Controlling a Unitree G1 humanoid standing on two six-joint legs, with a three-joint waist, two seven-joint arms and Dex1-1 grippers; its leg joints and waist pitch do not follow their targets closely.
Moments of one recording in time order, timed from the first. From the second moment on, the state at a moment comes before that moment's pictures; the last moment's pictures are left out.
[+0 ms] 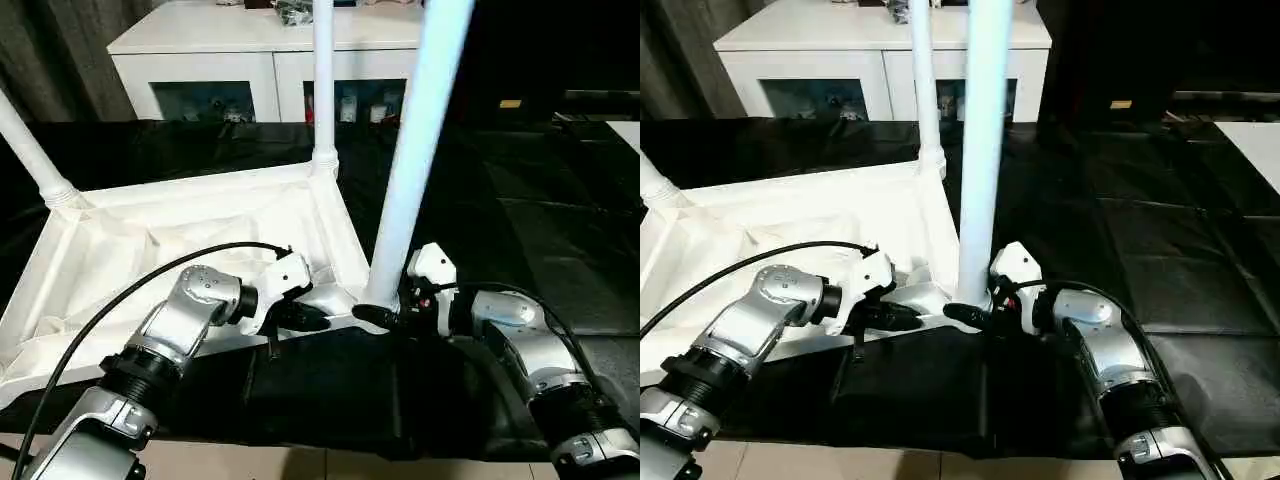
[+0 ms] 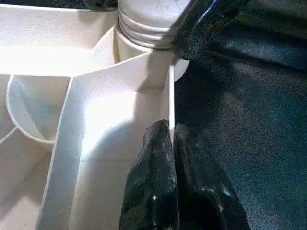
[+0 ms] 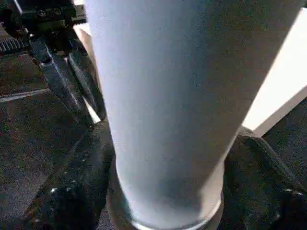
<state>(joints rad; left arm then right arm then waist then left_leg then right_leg) -0.55 0.38 -0.35 0.44 -0.03 0.27 -1.16 -0.42 -0.35 0.17 0.48 0.15 0.03 1.02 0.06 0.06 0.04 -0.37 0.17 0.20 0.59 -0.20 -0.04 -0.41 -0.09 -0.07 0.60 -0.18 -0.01</state>
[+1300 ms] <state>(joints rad) -0.65 0.18 -0.33 0.65 0.06 0.19 -0.79 -0.50 -0.17 0.06 0.59 0.07 0.14 0.42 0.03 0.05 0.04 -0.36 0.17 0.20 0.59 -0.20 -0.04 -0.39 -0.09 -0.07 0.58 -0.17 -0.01</state>
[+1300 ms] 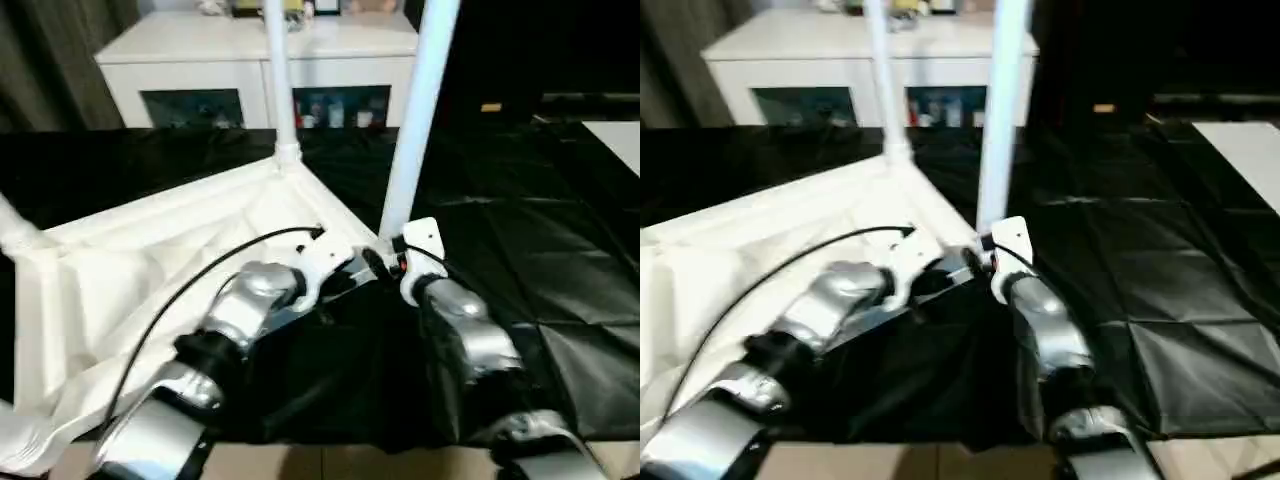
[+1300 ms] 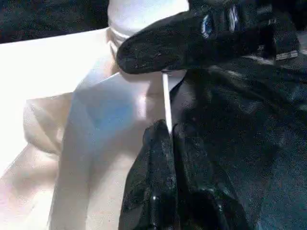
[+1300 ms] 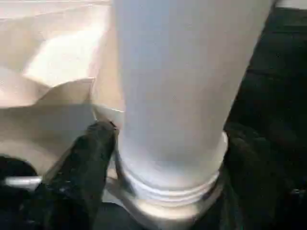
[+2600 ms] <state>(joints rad) -0.56 0.34 -0.33 0.46 -0.03 0.27 -1.09 -0.42 -0.33 0.12 0.54 0.17 0.03 0.95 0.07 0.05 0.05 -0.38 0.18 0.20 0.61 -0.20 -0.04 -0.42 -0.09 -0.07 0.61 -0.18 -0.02</state>
